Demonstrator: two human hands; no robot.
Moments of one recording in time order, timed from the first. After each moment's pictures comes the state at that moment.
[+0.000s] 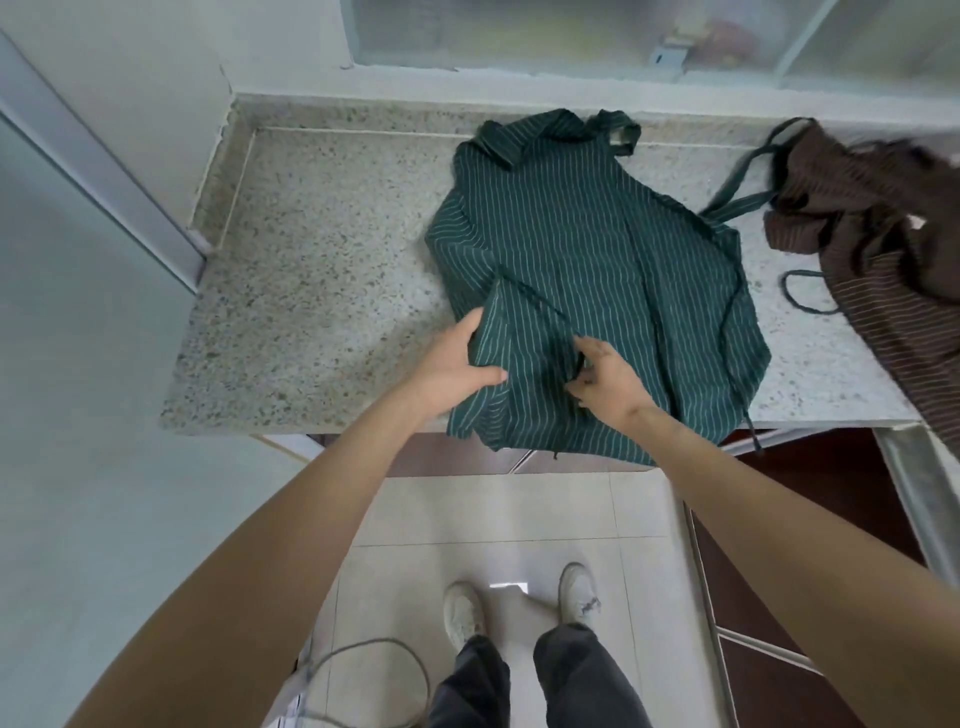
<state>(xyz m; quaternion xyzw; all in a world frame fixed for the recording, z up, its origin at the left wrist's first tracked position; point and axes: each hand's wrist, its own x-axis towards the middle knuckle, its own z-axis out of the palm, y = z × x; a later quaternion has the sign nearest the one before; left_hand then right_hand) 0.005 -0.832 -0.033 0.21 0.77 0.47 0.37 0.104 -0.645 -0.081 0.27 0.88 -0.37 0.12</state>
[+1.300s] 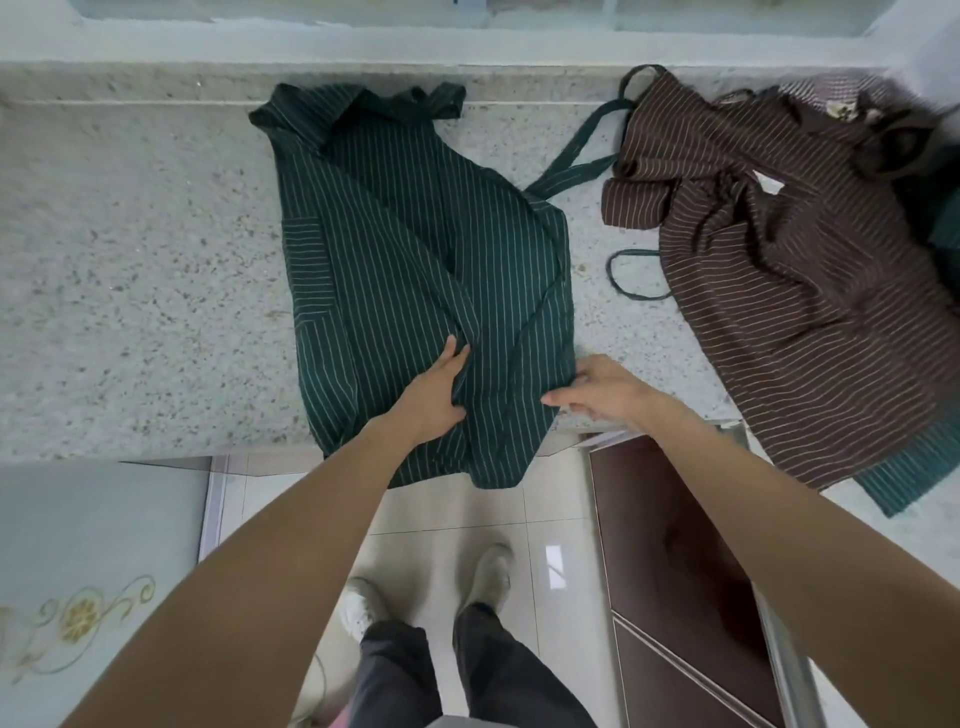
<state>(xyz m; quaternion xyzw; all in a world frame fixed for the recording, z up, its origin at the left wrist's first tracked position) 0.105 -0.577 -0.122 0.31 0.84 0.21 0.40 0.217 -0.384 -0.077 0.30 0.74 -0.55 0.25</state>
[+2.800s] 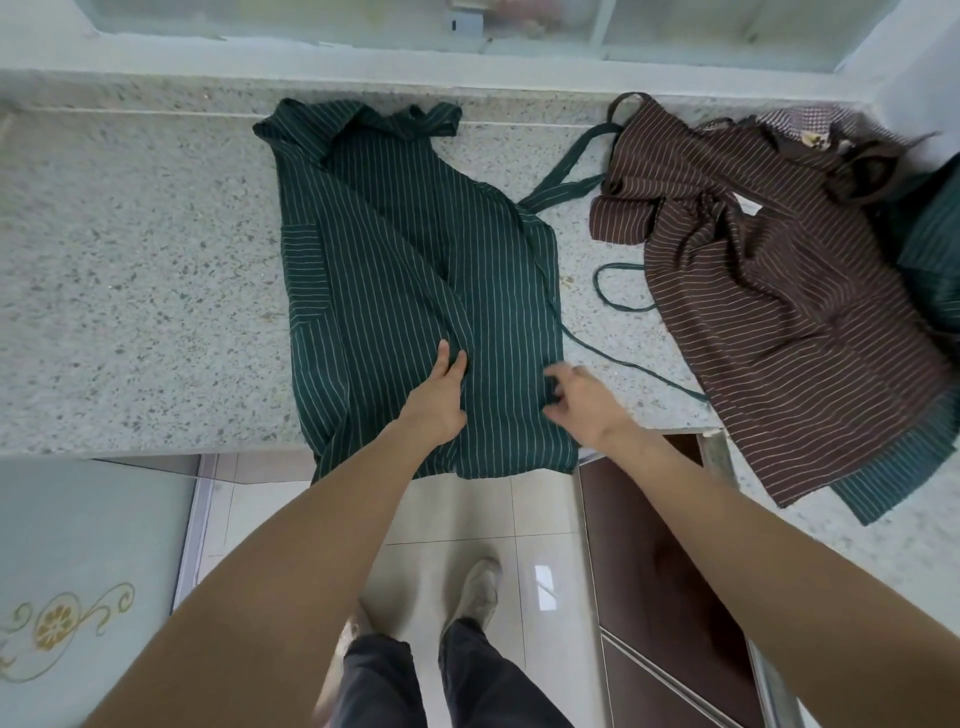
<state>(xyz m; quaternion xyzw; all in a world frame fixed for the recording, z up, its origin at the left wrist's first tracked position) 0.124 -0.558 -0.123 0.27 0.88 0.15 0.36 0.230 -0.393 -0.100 0.24 0.91 -0.28 0.20</state>
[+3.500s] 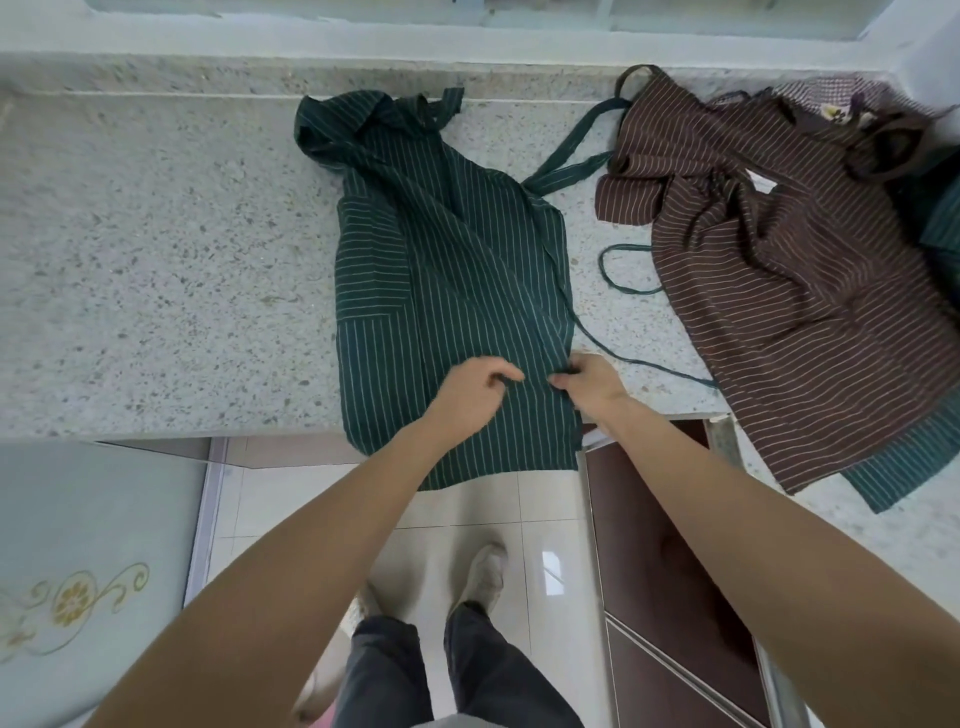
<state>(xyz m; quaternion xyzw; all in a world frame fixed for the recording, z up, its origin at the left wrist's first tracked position) 0.154 -0.539 -0.103 0.24 0.81 0.38 0.37 0.221 -0.385 -0.125 0.42 0.76 -0.48 0.14</state>
